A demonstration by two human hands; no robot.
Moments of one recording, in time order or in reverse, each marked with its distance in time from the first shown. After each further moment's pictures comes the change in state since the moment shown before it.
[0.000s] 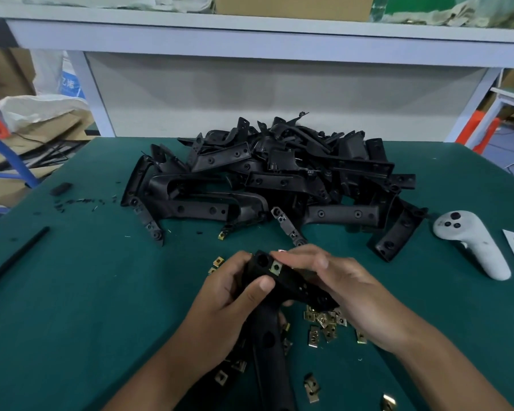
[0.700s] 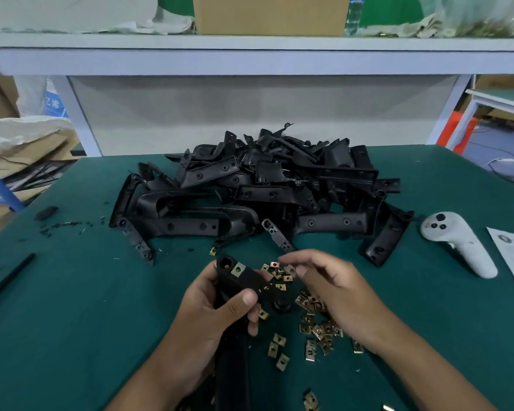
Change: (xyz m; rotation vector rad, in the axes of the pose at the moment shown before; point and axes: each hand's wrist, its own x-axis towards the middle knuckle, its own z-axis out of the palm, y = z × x) left_hand 0.007 0.004 -0.009 -0.241 0.062 -0.104; right_hand 0.007 0.014 -0.004 -0.318 0.349 0.011
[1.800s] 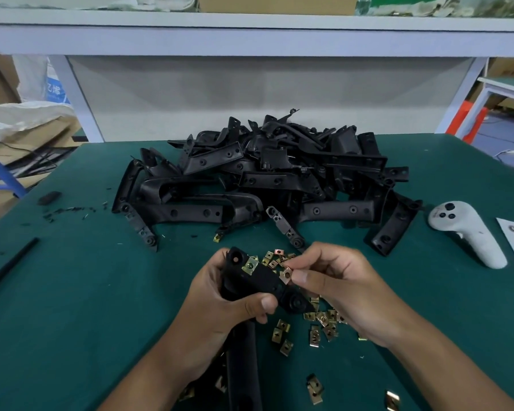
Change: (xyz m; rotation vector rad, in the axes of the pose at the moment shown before) left_hand -0.004 0.007 0.007 0.129 0.007 0.022; right_hand -0.008 -0.021 0.004 0.435 -0.155 0.040
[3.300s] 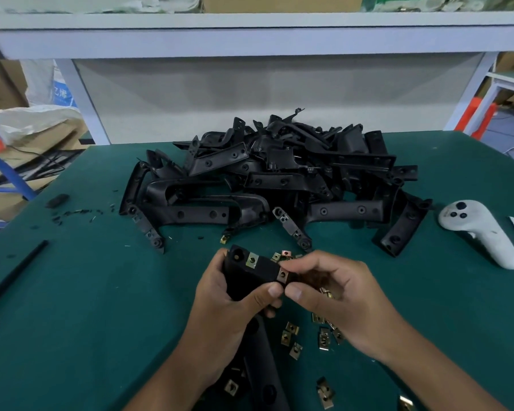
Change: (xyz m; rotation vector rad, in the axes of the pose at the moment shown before) left_hand 0.000 -0.011 0.003 0.022 0.134 0.068; right_hand -0.005 0.010 0.013 -0.248 0.047 -0.128
